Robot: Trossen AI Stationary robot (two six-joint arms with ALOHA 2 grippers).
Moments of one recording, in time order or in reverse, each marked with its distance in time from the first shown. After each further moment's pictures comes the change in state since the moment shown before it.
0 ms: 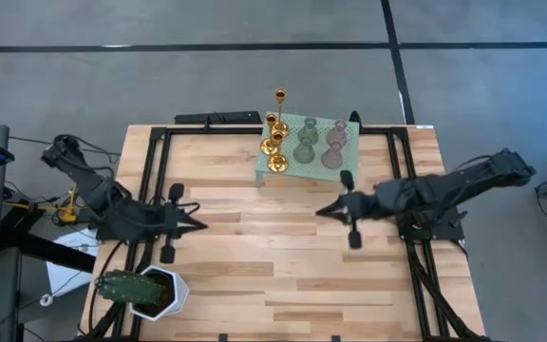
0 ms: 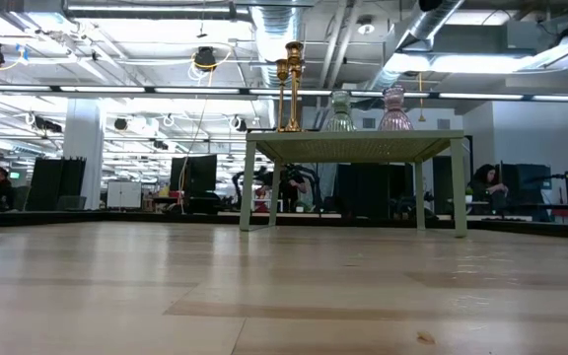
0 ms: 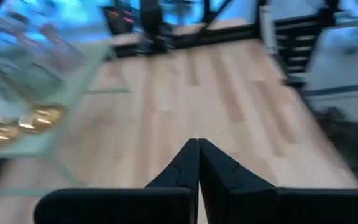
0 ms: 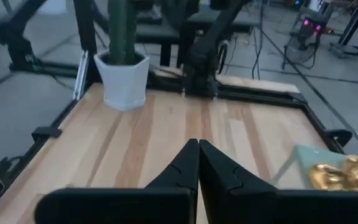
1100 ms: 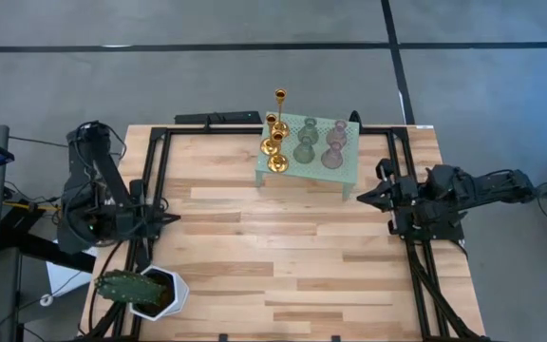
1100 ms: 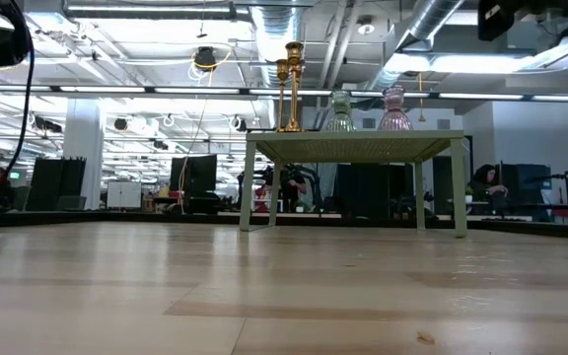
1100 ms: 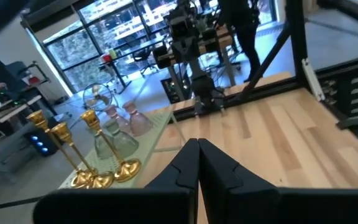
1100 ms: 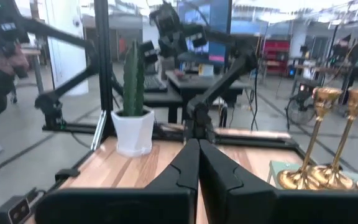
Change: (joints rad) left arm -0.516 -0.073 -0.001 0.031 -0.735 0.132; right arm -0.152 -0.656 -0.413 0.103 -0.209 -0.017
